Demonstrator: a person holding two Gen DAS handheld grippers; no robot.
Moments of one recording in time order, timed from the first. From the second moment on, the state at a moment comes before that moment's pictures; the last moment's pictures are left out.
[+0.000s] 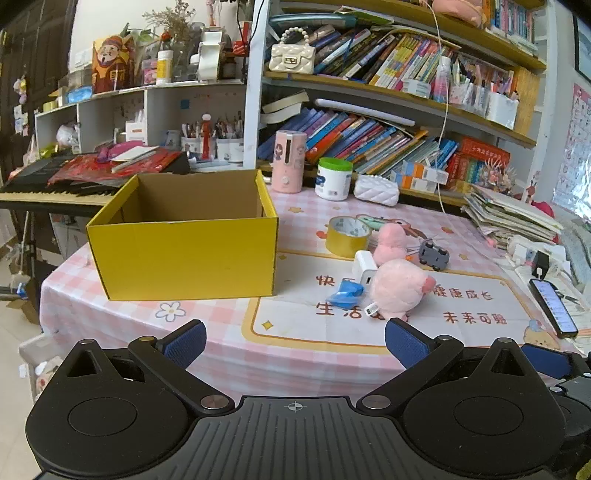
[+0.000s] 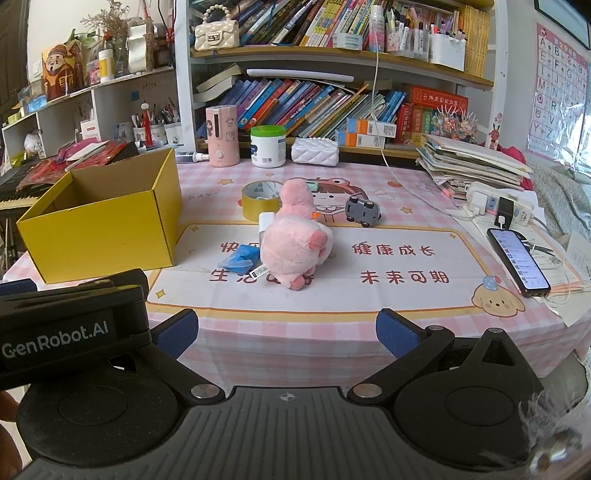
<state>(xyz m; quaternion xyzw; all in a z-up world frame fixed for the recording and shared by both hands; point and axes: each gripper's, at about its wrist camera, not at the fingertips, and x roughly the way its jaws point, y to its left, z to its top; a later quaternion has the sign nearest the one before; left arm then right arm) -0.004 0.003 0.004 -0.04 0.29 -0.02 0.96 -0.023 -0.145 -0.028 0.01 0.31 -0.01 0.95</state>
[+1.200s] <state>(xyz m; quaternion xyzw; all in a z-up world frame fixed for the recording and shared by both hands) -0.003 0.002 0.004 -0.04 0.29 -0.02 0.96 -0.023 -0.142 -0.026 0.01 0.30 -0.01 0.95</state>
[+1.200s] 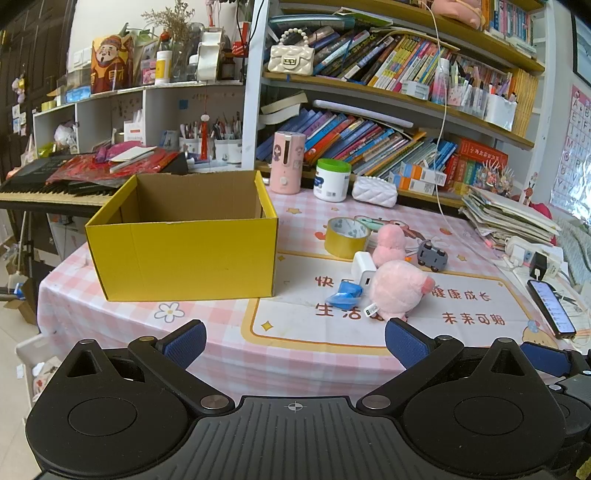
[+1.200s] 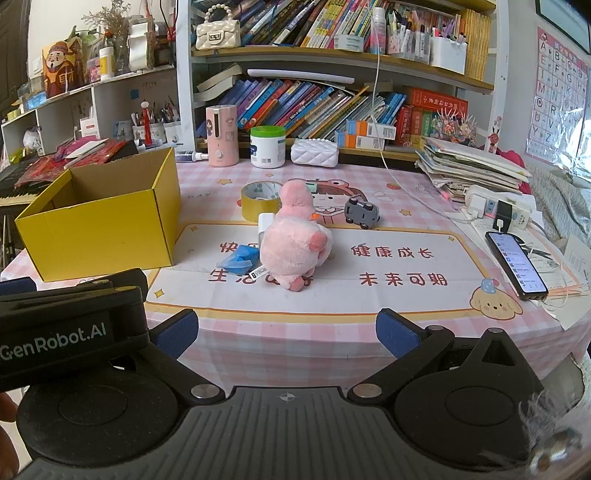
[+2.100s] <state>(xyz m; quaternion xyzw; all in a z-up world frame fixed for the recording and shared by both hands) -0.001 0.001 0.005 -0.04 0.29 -0.03 0.96 -0.023 -0.142 -0.024 0.00 0.30 -0.02 0.95</state>
